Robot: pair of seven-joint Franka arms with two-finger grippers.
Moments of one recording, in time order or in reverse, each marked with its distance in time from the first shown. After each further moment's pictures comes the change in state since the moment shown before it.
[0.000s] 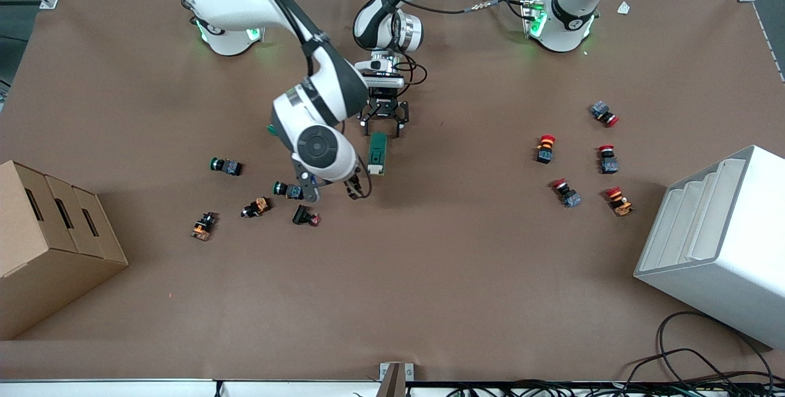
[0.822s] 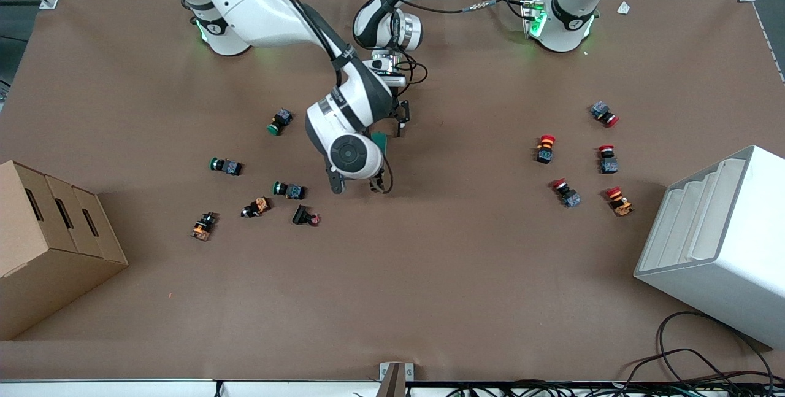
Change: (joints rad) left arm -0.011 0.008 0.003 0.001 0.000 -0.020 -0.053; right arm 0.074 0.103 0.001 0.012 0.114 0.042 0.101
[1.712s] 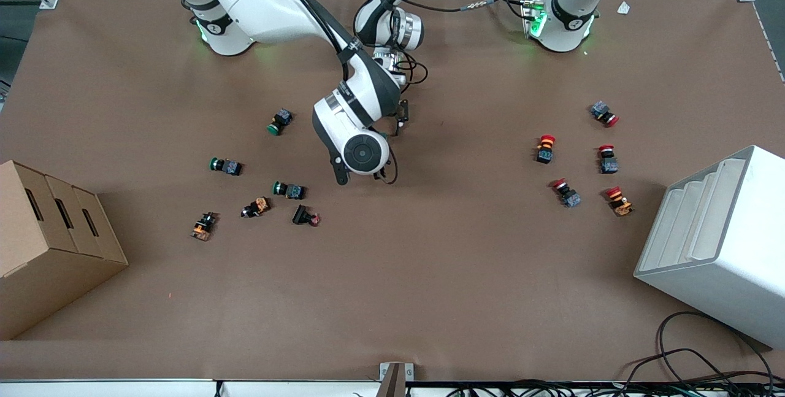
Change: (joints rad) left arm -0.015 0.012 0.001 -0.011 0.065 -0.028 -0.043; right arm 0.007 0.005 -0.015 0.081 0.002 -0.230 0.011
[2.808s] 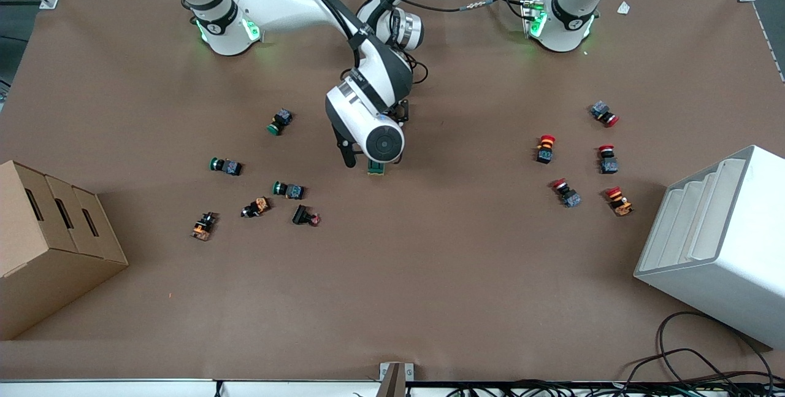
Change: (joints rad) left arm -0.005 0.006 0.000 0.001 0.005 -0.019 -0.002; right arm 0.059 -0.005 0.006 0.020 -0.001 -0.168 0.000
